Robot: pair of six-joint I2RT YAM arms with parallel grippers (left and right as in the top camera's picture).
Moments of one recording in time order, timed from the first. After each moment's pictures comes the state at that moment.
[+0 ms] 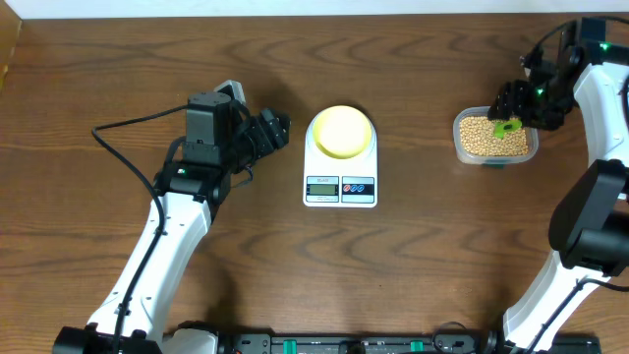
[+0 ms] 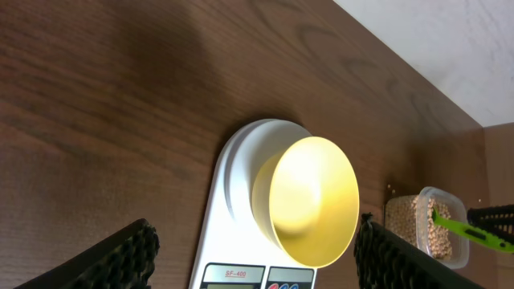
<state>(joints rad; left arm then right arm) -0.17 1.36 0.95 -0.31 0.28 -0.64 -0.22 2.07 1.80 -1.14 -0.27 -0.03</state>
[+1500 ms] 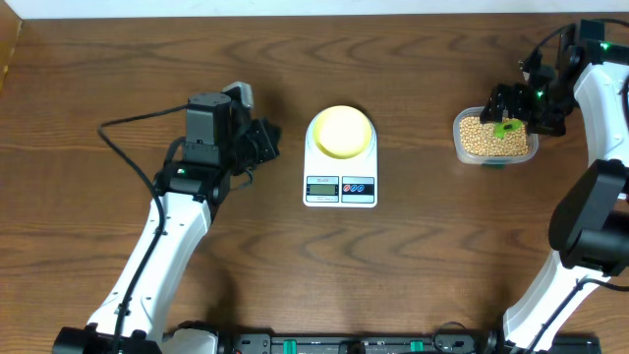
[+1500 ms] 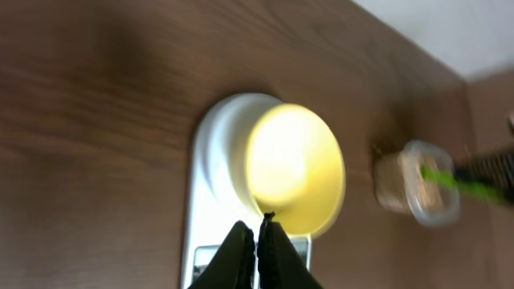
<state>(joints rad) -0.17 1.36 0.95 -0.33 0.40 -0.50 -0.22 2.07 1.80 -1.19 -0.27 -0.04</state>
